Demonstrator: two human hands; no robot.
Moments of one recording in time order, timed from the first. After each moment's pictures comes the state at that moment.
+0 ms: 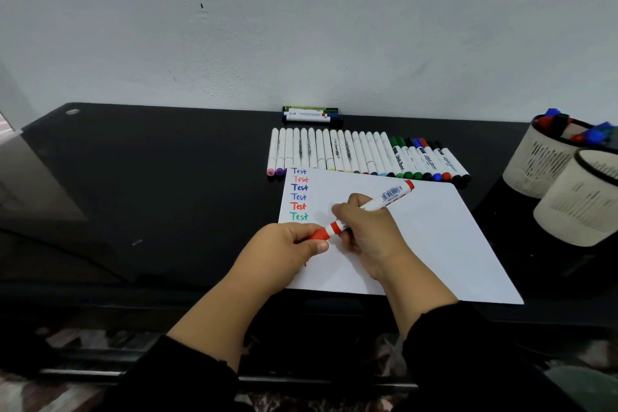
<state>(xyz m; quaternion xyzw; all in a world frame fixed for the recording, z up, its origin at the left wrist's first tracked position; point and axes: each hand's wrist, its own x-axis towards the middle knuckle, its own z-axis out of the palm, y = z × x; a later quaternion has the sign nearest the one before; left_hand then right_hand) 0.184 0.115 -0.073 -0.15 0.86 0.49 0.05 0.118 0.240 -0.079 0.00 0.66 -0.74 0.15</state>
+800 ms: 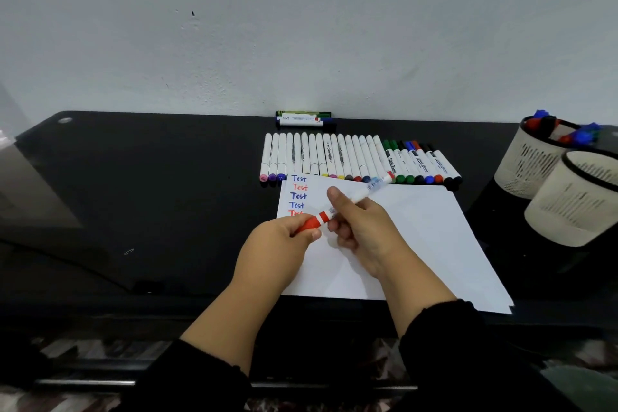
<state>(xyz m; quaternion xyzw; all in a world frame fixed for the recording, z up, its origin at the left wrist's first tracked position) 0.176 0.131 -0.063 -0.18 0.87 0.45 -0.03 0.113 0.248 -0.068 -0.01 0.64 -0.74 0.18</state>
